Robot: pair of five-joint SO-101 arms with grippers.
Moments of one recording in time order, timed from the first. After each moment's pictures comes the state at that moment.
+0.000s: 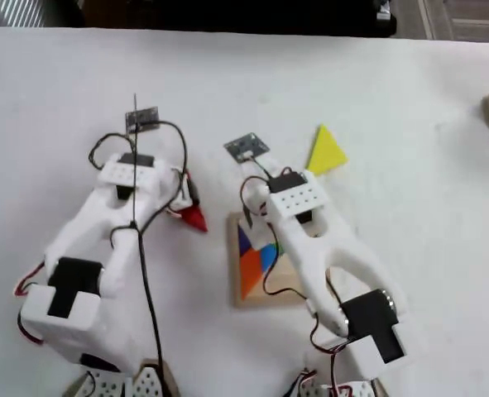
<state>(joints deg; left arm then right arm) 3.5 10.3 26.5 53.1 21.8 -25.3 -0.6 30.9 61.2 11.0</state>
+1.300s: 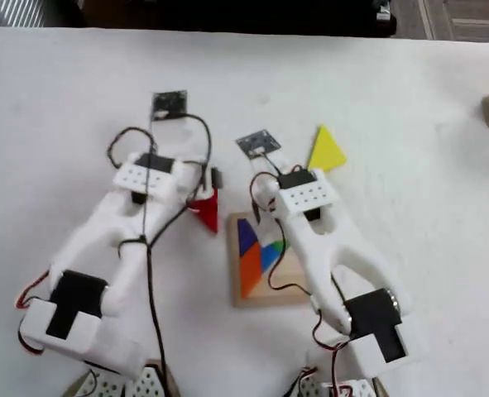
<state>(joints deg) 8.9 4.3 26.6 46.3 19.6 -22.5 -0.6 30.9 61.2 11.0</state>
